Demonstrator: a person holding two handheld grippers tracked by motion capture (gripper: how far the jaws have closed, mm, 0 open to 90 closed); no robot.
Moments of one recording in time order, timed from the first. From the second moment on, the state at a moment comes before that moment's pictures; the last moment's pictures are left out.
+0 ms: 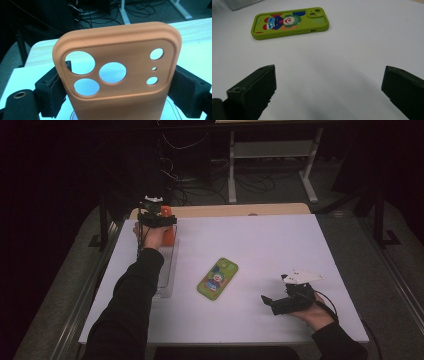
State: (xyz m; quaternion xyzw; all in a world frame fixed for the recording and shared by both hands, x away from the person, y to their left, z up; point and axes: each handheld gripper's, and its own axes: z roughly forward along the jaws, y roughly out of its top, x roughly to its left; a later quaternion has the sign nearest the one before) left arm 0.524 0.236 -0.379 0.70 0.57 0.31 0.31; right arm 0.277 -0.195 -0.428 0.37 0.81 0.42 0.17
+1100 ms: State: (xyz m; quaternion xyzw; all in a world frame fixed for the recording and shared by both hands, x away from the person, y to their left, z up) left arm 0.430 0.264 -0.335 0.78 0.43 0.18 0.42; right arm 0.279 -0.188 -0.422 0.37 0.81 0.43 0.17
